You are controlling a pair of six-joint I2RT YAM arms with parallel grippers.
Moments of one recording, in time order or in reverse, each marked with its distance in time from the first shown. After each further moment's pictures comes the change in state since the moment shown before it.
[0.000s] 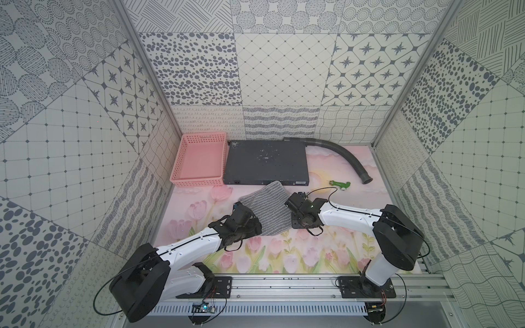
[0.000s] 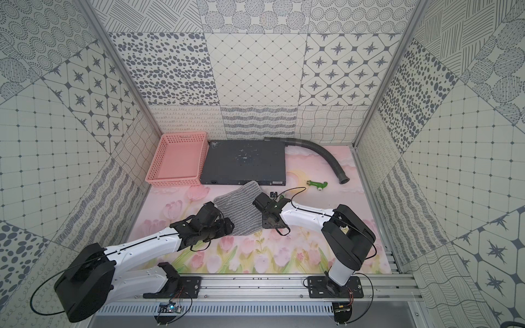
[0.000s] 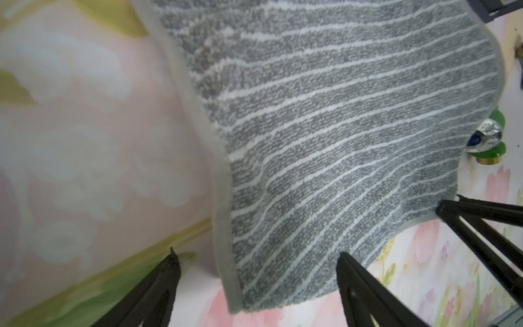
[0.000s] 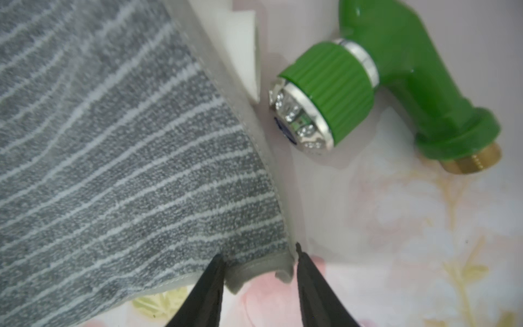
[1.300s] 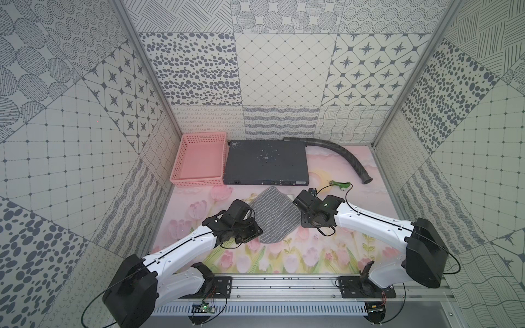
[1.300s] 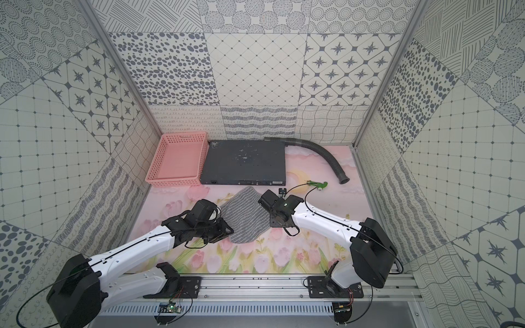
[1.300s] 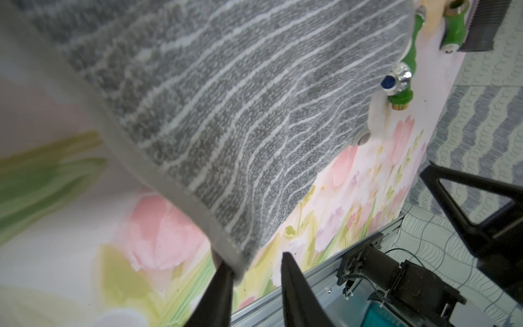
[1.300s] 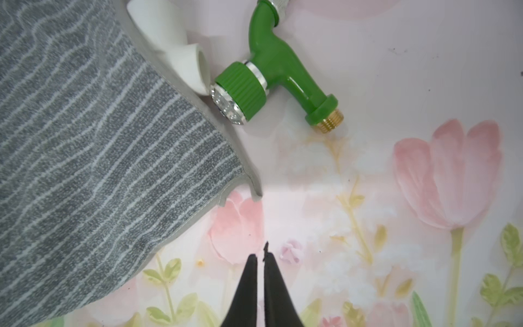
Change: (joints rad) left arm 0.035 -0.094 0.091 -0.222 0.308 -0.113; right arm 0.011 -0.198 0.050 -0.275 0.080 0.029
